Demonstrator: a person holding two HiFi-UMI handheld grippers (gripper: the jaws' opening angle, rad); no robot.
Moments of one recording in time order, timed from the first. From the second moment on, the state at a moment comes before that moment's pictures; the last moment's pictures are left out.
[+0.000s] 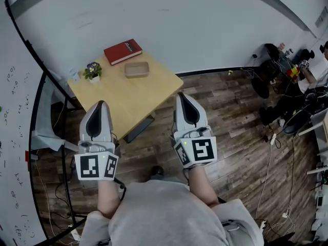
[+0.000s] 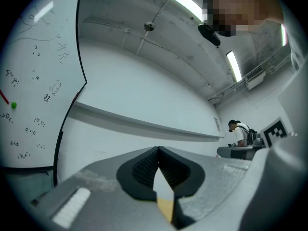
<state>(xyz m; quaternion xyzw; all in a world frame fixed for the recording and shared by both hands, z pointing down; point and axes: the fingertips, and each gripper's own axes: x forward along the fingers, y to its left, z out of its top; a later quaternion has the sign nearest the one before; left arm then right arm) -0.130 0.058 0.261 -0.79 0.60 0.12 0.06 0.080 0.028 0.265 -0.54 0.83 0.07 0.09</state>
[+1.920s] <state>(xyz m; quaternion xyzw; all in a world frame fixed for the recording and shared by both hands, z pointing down) -0.115 -0.164 0.268 -0.79 0.61 0.10 0.05 0.094 -0.195 0.277 -0.53 0.84 0.05 0.10</state>
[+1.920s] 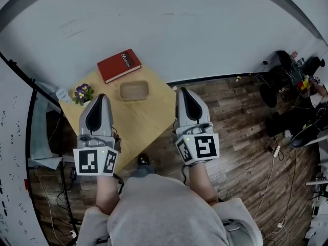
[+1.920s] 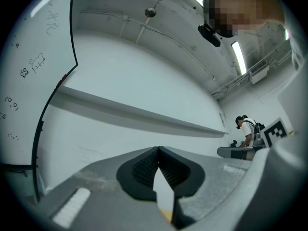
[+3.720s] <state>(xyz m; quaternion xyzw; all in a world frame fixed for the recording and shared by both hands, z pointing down) -0.167 -0.315 0.408 -0.80 0.59 -0.02 -0.13 0.017 -0.348 0.398 -0.51 0.85 -0.12 -0.01</state>
